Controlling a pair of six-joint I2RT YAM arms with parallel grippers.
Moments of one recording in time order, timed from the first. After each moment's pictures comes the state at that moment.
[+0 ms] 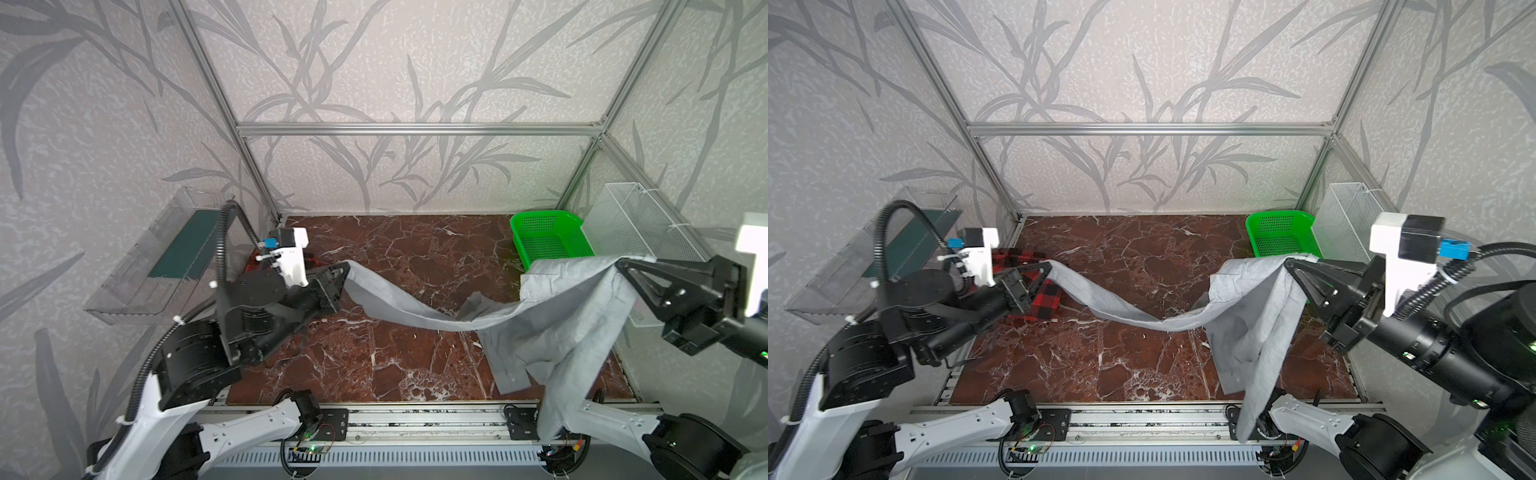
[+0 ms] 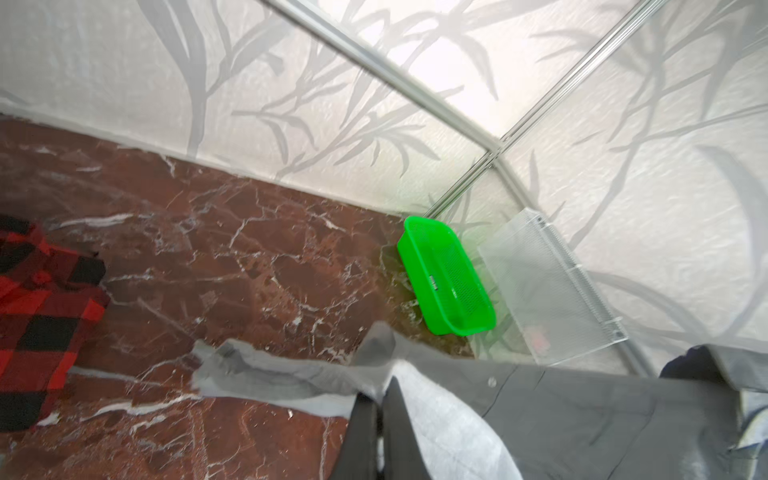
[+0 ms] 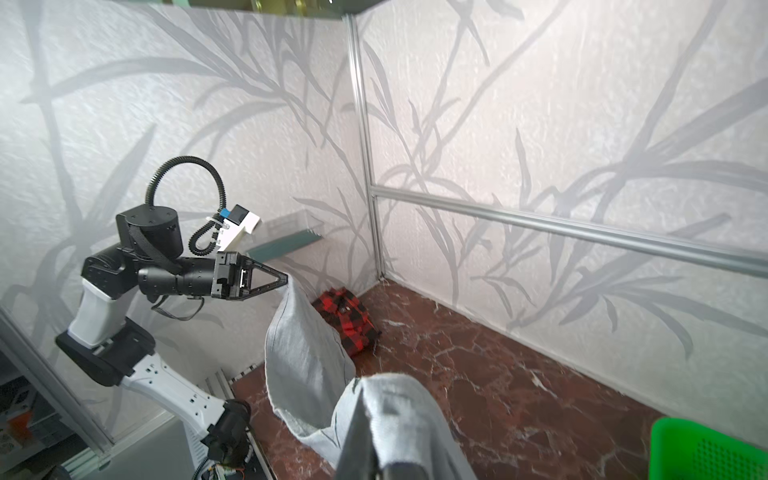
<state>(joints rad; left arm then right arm) -0.93 0.89 1.67 -1.04 -0.39 -0.76 0.60 1.13 2.57 -1.40 -0.25 0.13</state>
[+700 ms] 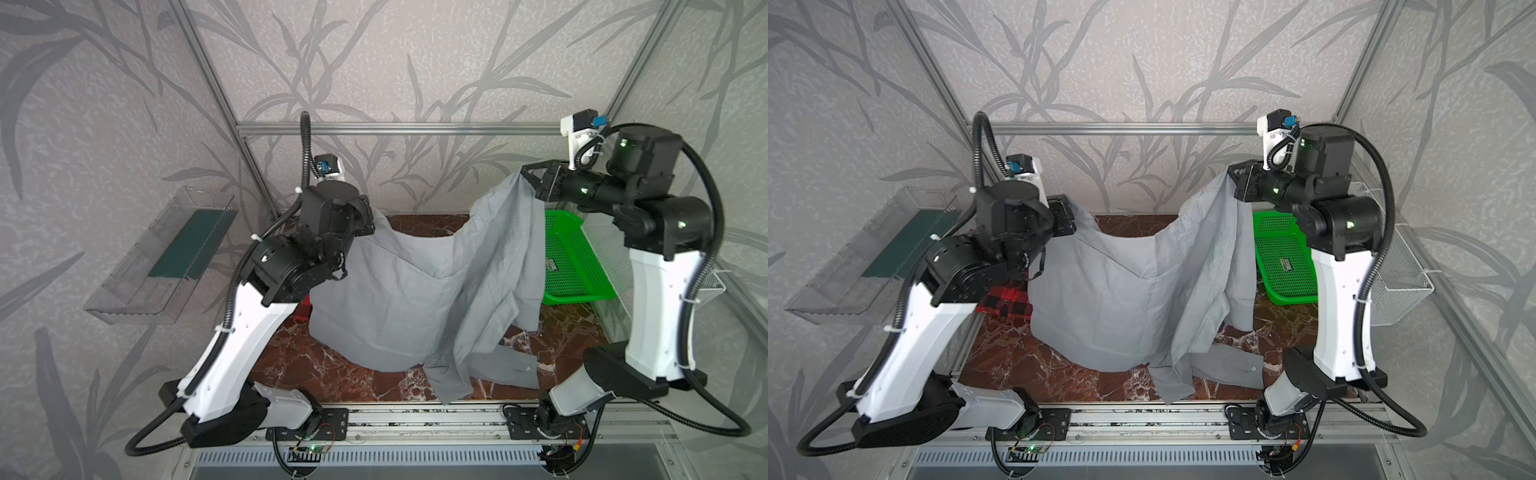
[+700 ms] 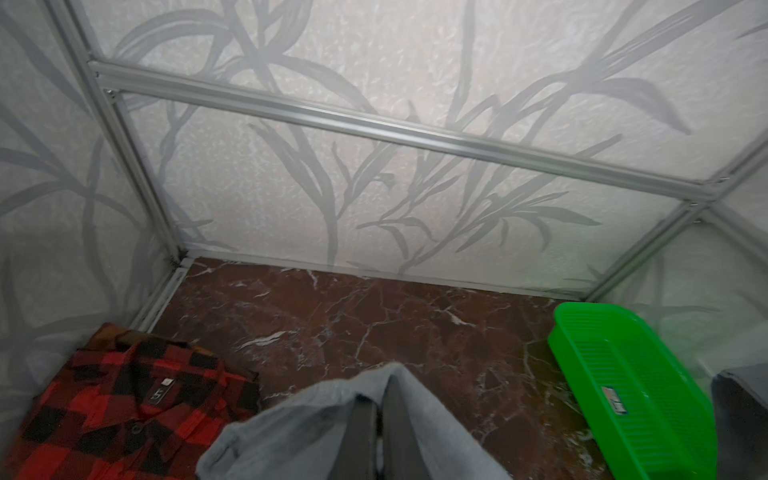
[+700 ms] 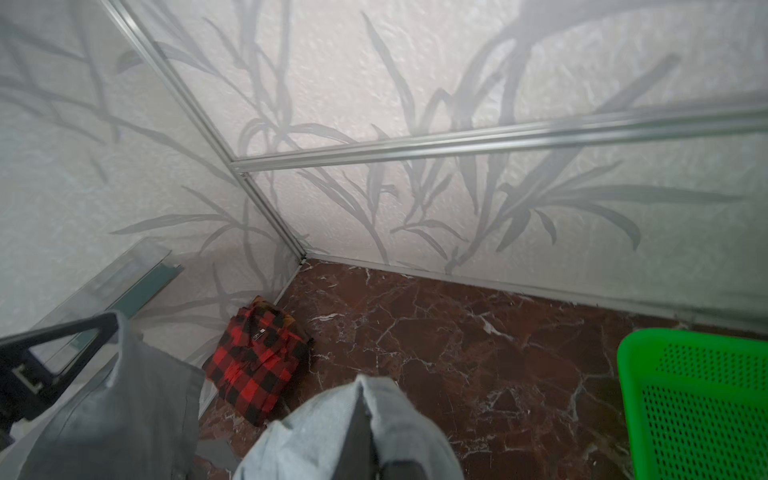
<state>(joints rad) -0.62 1.40 1.97 -0.98 -0.58 -0.45 0.14 1.66 2.47 -1.15 -0.41 0.28</state>
